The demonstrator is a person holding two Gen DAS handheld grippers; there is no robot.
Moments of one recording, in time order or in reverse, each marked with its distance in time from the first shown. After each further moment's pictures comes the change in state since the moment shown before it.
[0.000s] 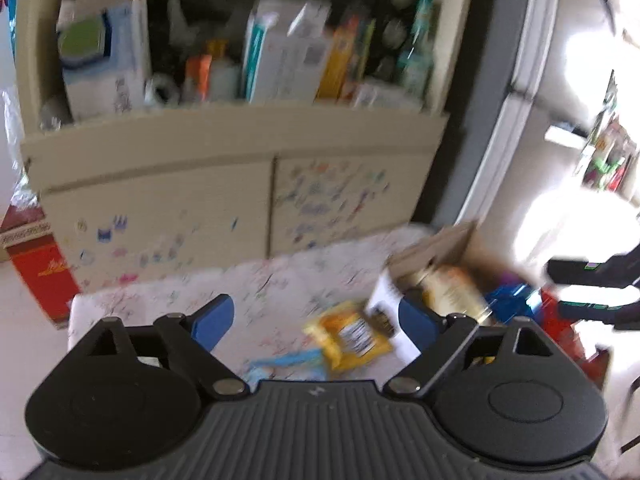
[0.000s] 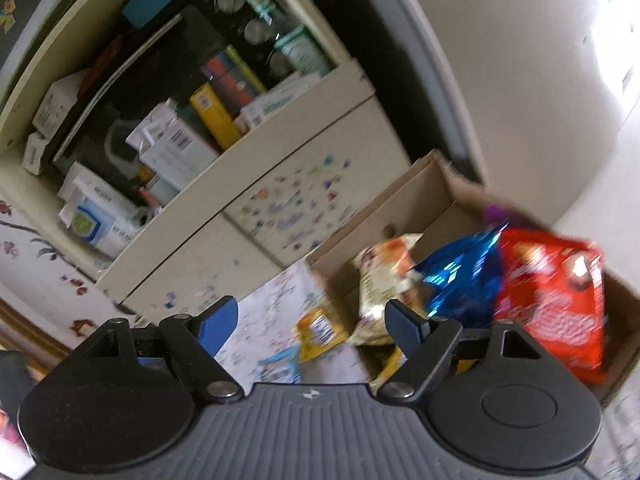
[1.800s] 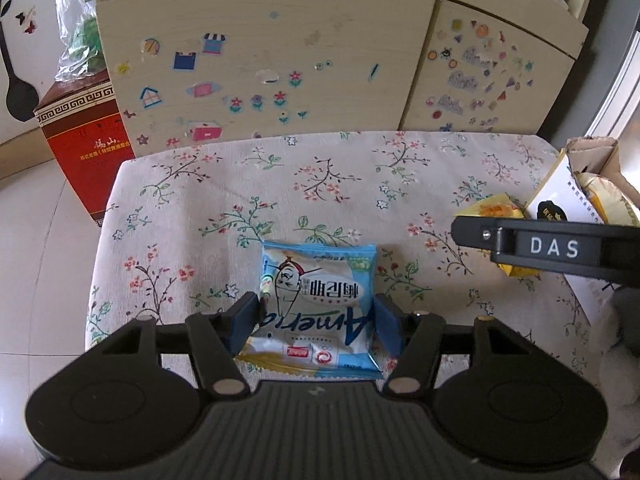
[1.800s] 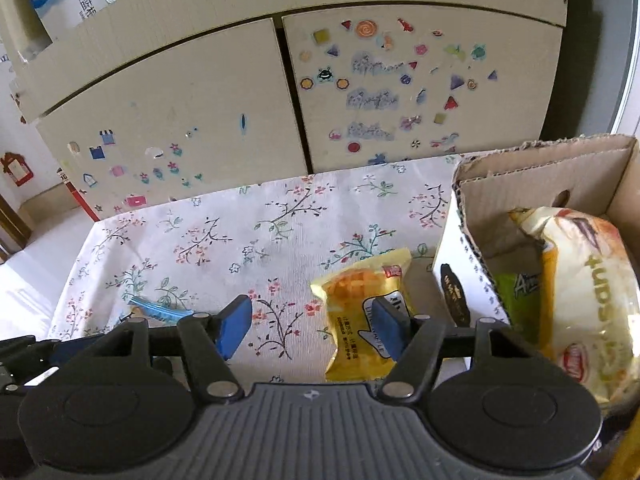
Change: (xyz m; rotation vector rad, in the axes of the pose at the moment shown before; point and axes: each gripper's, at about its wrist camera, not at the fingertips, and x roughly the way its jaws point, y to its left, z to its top) left arm 0.080 0.083 -0.067 -0.126 0.228 0.157; right arm 0.193 0.068 -0.060 -0.445 0.191 -0.173
